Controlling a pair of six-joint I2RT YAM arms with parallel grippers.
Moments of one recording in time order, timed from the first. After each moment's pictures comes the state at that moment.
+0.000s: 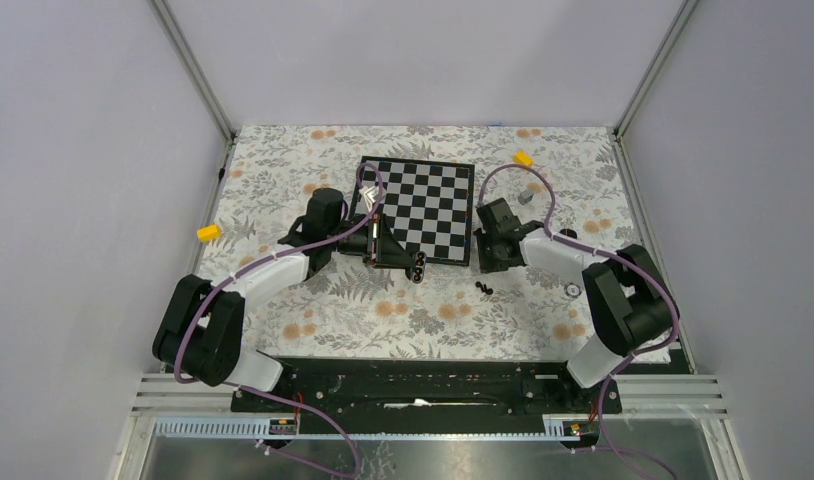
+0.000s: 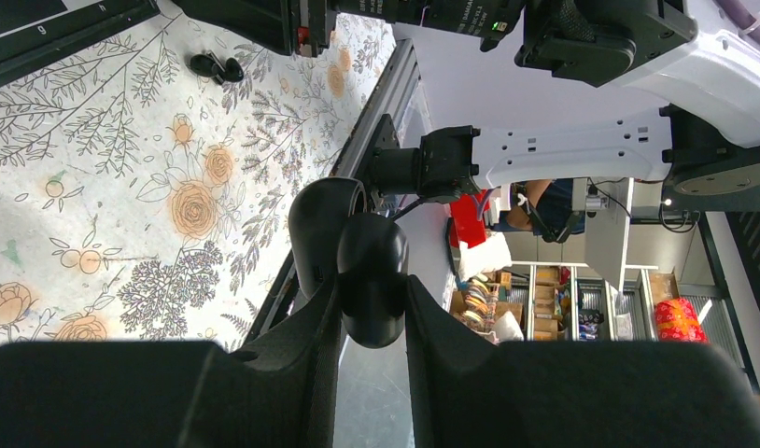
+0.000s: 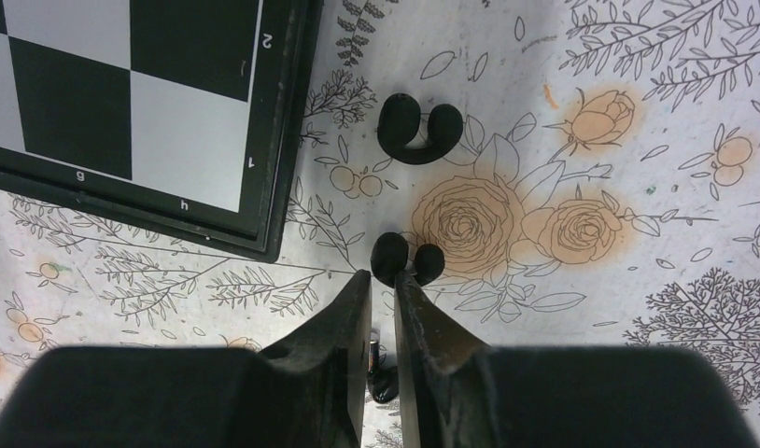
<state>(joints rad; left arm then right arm) -0.42 1.43 0.77 0.18 1.06 -0.82 0.49 1.62 0.90 -0.38 0.06 0.34</state>
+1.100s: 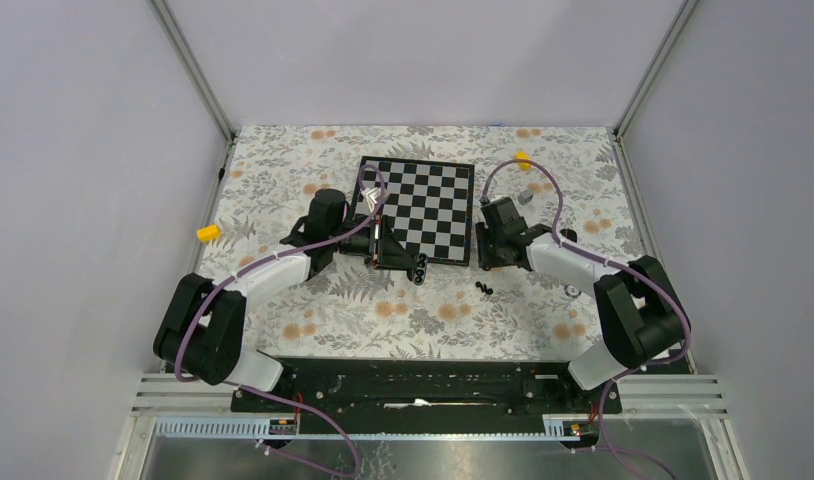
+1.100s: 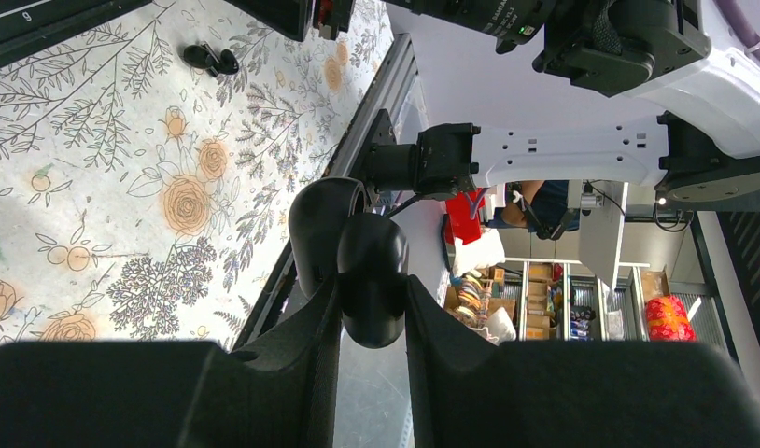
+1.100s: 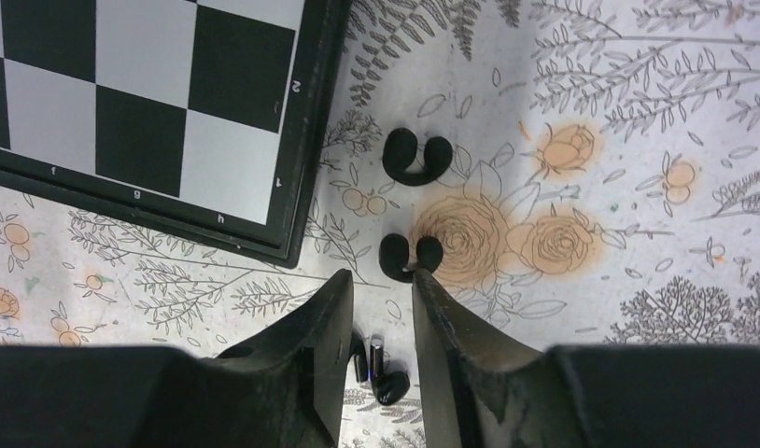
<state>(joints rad) -0.43 1.44 0.77 0.17 1.06 -0.84 0.49 1.57 0.88 -0.32 0.09 0.32</state>
